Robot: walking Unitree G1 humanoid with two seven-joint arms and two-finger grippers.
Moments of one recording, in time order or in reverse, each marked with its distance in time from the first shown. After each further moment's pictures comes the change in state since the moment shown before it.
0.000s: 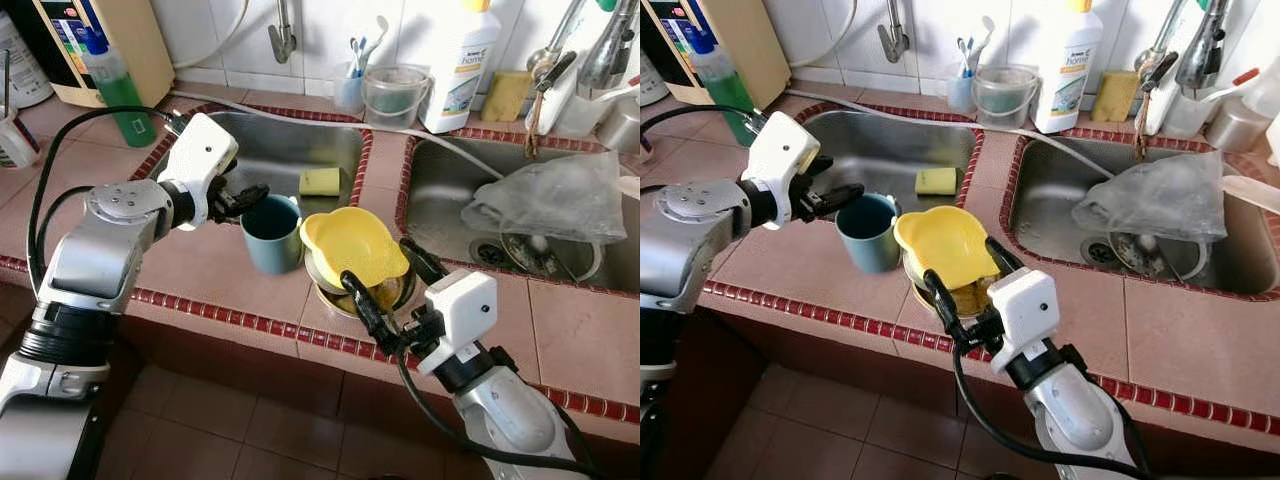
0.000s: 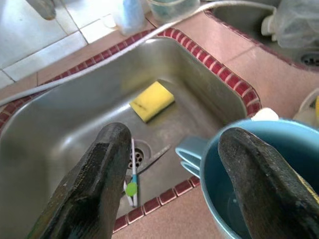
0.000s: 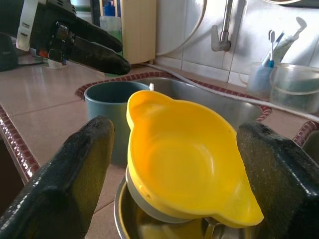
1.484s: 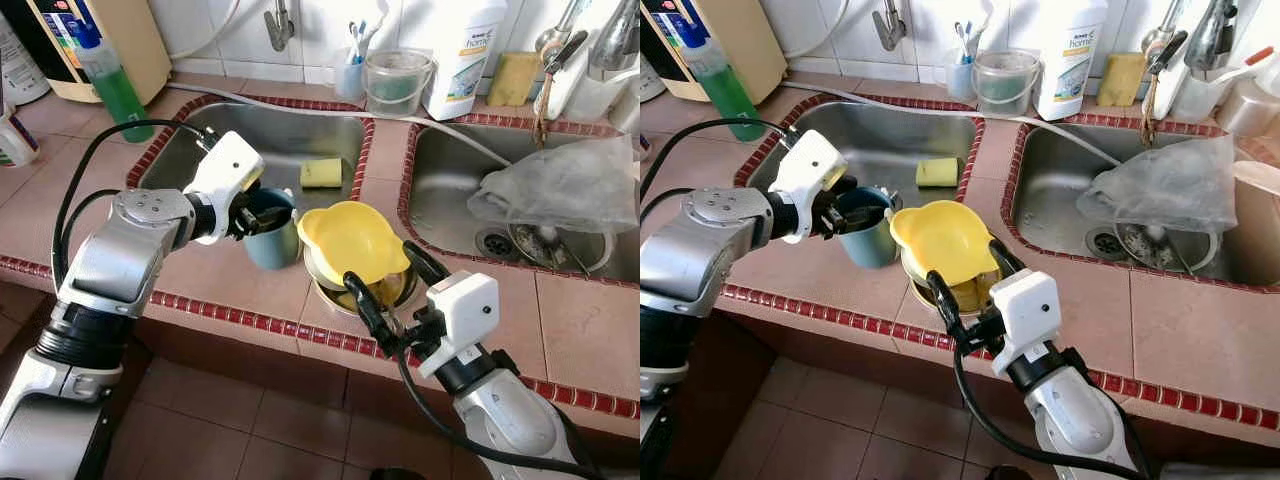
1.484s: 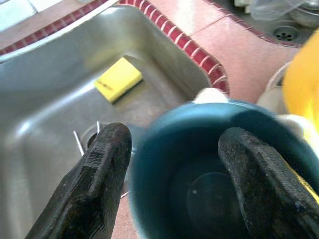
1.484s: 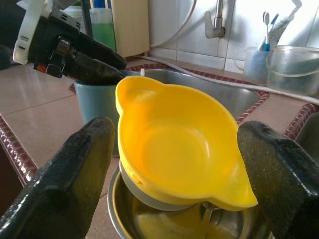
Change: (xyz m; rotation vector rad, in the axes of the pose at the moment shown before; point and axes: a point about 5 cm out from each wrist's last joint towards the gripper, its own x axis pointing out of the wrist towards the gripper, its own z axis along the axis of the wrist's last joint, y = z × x) left arm 0.013 -0.019 -0.003 -0.042 0.075 -0.083; right arm -0.001 0.000 -0.001 0.009 0.016 -0.029
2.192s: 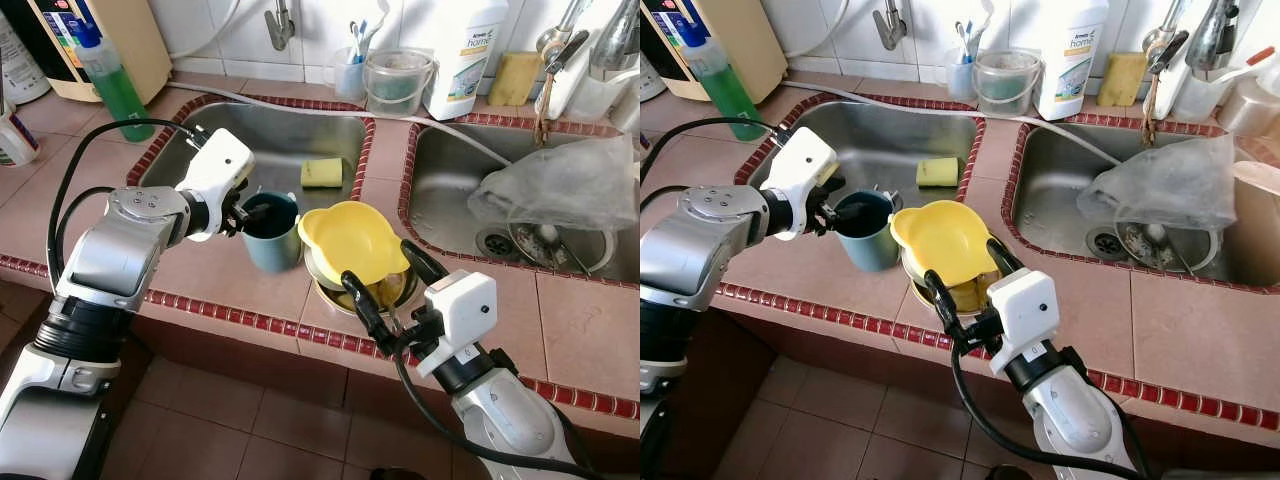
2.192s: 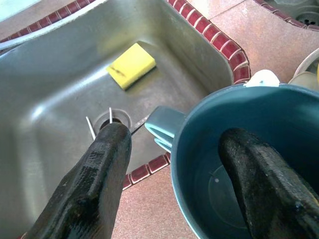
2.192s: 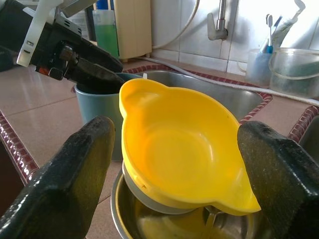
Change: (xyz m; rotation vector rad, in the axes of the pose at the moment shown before) left arm -0.001 0.006 -0.004 0.004 0.047 0.042; right arm 0.001 0.001 0.001 -0.001 -0.005 0.007
